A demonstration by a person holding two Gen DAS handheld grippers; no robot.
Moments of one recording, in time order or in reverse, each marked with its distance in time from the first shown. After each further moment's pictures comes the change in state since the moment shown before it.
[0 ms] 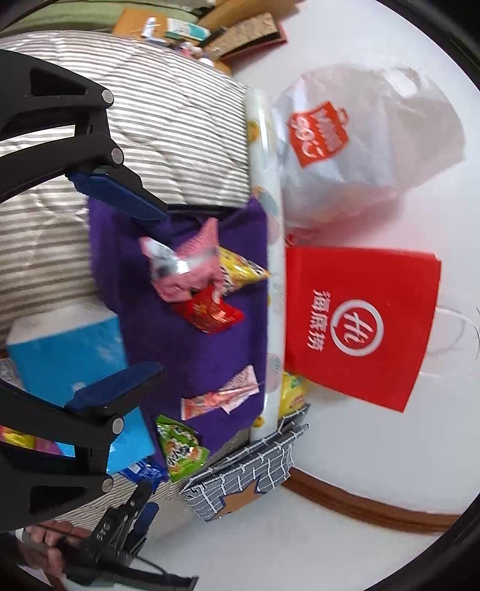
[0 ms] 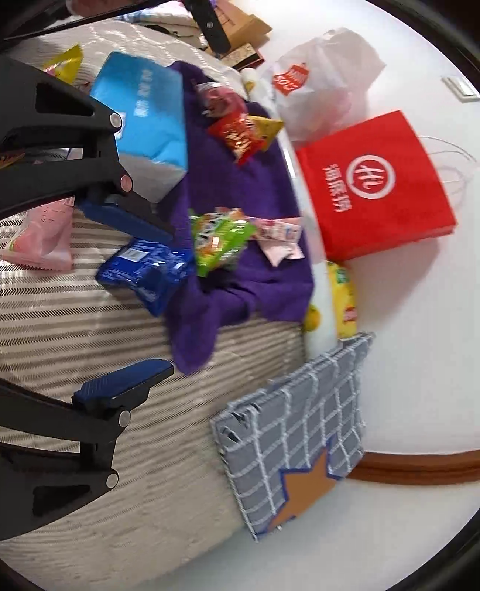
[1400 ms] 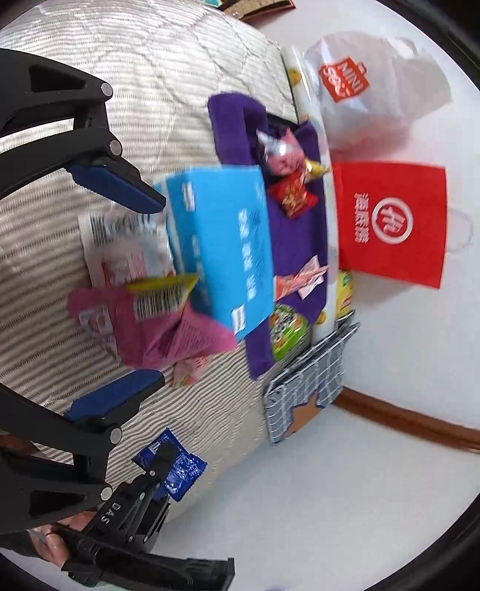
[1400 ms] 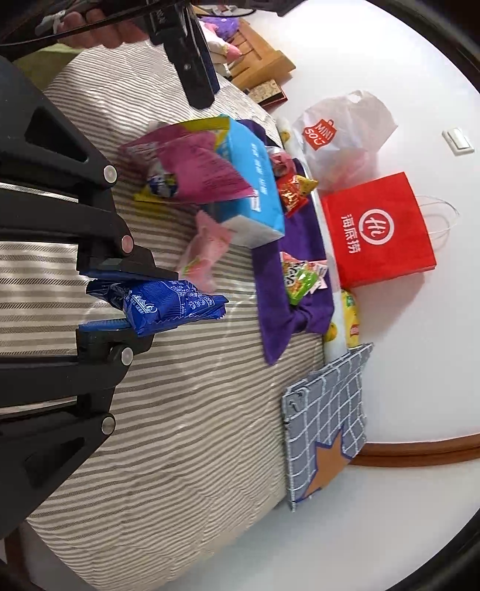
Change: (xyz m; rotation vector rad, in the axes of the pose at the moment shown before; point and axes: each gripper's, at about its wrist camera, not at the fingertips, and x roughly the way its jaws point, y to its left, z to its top) left arm -0.053 -0.098 -0.106 0.116 0.049 -0.171; right arm -0.105 -0.017 -0.100 -0.035 -0.045 0.093
